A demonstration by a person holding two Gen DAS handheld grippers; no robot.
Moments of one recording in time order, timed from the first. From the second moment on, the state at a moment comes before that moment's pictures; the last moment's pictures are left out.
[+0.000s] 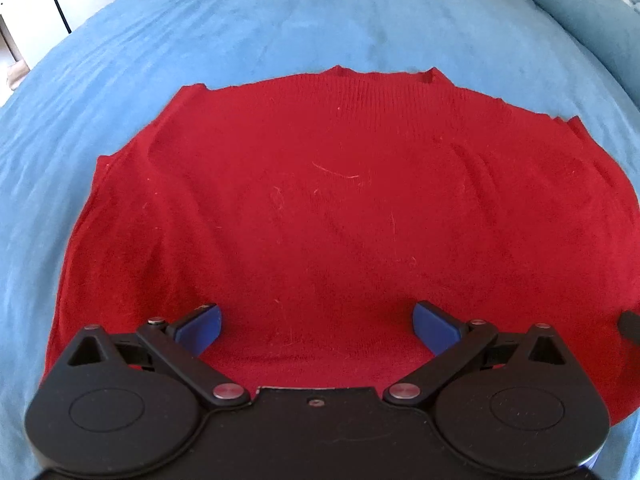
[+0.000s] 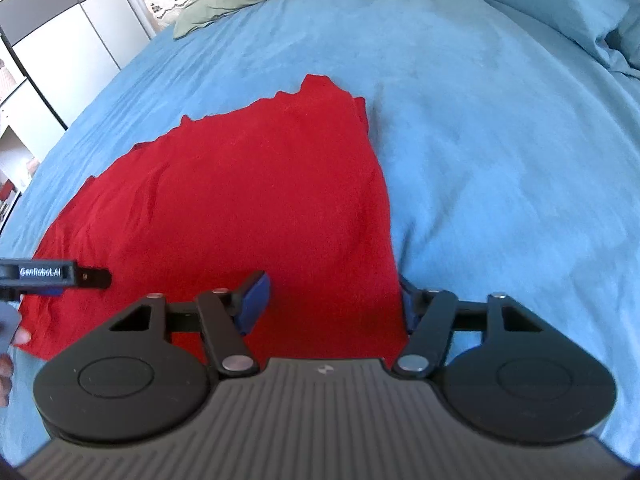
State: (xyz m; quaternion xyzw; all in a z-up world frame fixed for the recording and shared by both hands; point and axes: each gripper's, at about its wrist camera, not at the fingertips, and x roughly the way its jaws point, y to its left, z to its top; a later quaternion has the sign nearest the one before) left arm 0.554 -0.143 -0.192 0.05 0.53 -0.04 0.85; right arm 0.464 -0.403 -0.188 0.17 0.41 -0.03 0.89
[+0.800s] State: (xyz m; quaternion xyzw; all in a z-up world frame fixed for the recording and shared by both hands) left arm 0.506 0.055 -0.177 0.06 0.54 -0.04 0.84; right arm 0.572 -0.055 -0.142 0.04 0.47 0.24 0.85
